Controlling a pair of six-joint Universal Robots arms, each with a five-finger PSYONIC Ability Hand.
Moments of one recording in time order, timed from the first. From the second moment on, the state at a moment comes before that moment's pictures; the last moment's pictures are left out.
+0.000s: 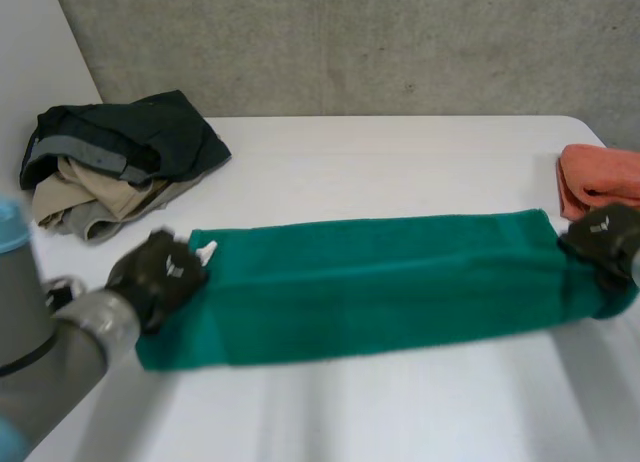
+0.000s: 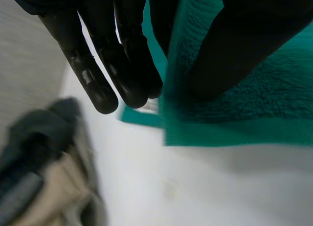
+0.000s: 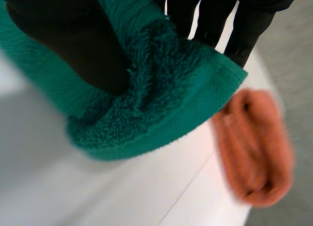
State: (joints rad) left arm 4.38 -1.75 -1.83 3.15 -1.44 4.17; right arm 1.54 -1.26 1.59 0.20 1.34 2.17; left_hand 1.14 1.20 1.19 1.20 0.99; right_hand 1.13 1.17 1.18 1.19 1.01
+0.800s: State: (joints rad) left arm 4.24 -2.25 -1.17 3.42 -1.55 4.01; right arm 1.69 -1.04 1.29 -0.25 1.57 2.35; left_hand 0.19 0.21 0.21 0.20 0.05; right_hand 0.22 0.22 0.21 0.21 0.04
